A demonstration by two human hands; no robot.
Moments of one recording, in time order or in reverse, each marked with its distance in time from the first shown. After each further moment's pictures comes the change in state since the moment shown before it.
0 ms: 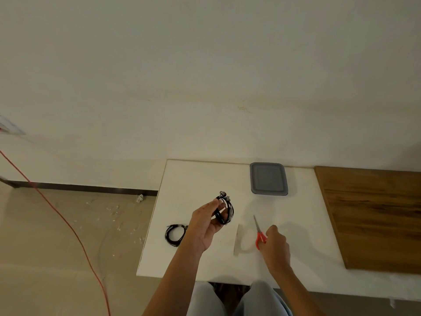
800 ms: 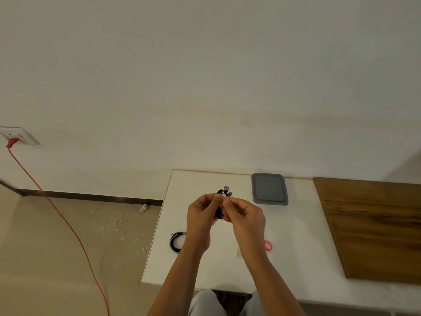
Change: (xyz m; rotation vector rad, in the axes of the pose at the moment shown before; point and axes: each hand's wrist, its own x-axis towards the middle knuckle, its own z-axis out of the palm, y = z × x) left_hand -0.042 0.025 0.012 0.222 -0.051 0.475; right_hand -0.067 -0.149 -0.077 0.925 0.103 -0.290
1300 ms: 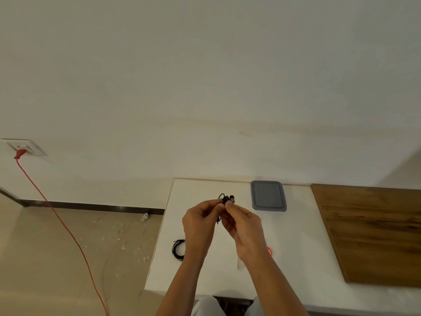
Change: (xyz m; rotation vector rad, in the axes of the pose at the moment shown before) left_hand -0.022 0.021 0.000 0.269 0.105 0.218; right_hand -0.003 -0.026 -0.003 0.537 -0.062 0.514
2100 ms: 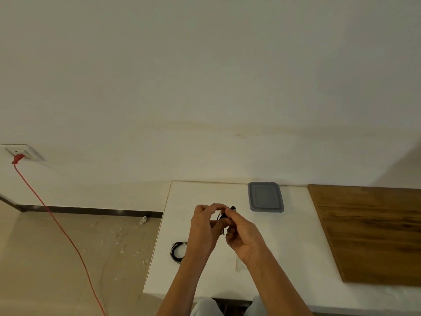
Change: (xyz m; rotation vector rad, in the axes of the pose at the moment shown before) left_hand -0.002 -0.001 0.002 0.382 -0.206 0.076; right_hand 0.020 0.007 -0.015 0.094 0.058 0.293
